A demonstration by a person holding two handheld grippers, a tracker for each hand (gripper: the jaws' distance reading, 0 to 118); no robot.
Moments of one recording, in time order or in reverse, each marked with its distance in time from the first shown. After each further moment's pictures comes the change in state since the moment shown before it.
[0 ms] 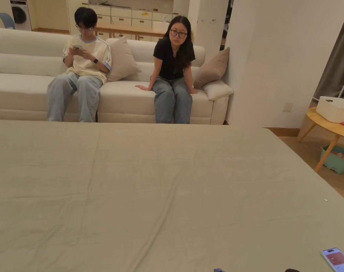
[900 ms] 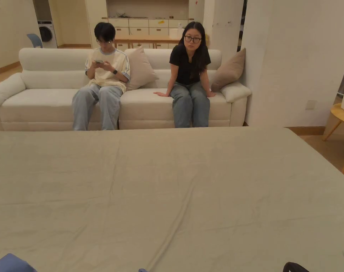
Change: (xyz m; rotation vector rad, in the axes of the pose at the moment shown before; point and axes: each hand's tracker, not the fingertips) left arm 0.116 0.012 0.154 0.277 0.664 -0.254; right arm 0.007 -0.001 0.007 0.033 0.084 -0.032
